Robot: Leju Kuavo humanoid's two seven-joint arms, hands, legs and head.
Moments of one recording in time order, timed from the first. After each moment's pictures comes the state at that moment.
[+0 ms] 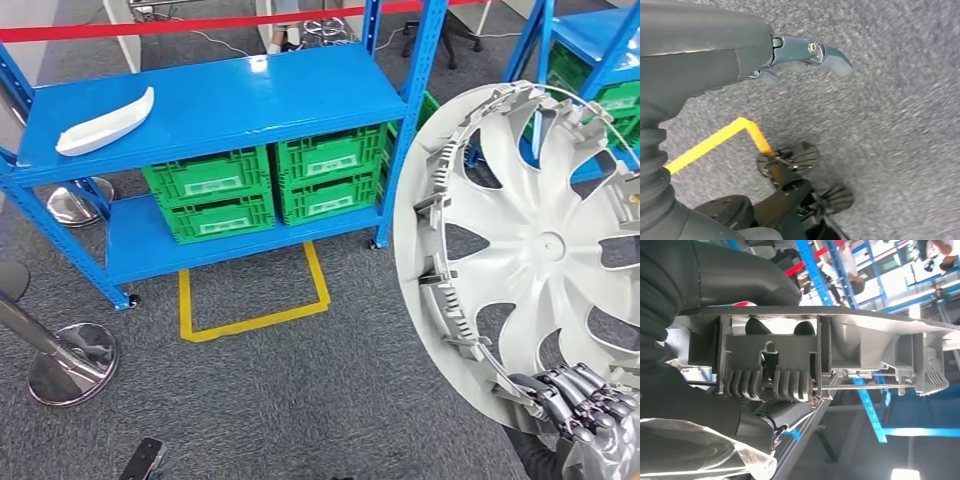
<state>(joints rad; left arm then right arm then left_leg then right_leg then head) 0.03 0.06 -0.34 -0.56 -0.02 0.04 -0.24 0.57 -0.20 0.15 -2.28 1.02 -0.68 -0.28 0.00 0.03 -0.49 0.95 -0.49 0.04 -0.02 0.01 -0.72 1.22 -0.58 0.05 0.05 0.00</state>
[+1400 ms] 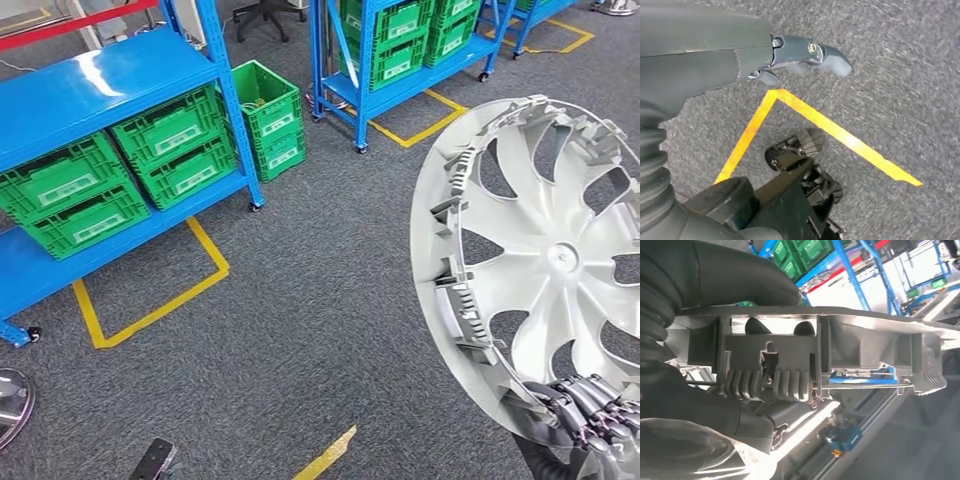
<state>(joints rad) 0.07 0.07 -0.34 -0.65 -0.06 0.02 -0.19 0.64 -0.20 0.13 -2.32 1.04 -0.68 -0.25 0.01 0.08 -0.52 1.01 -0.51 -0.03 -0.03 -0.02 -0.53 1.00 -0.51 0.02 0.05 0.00</state>
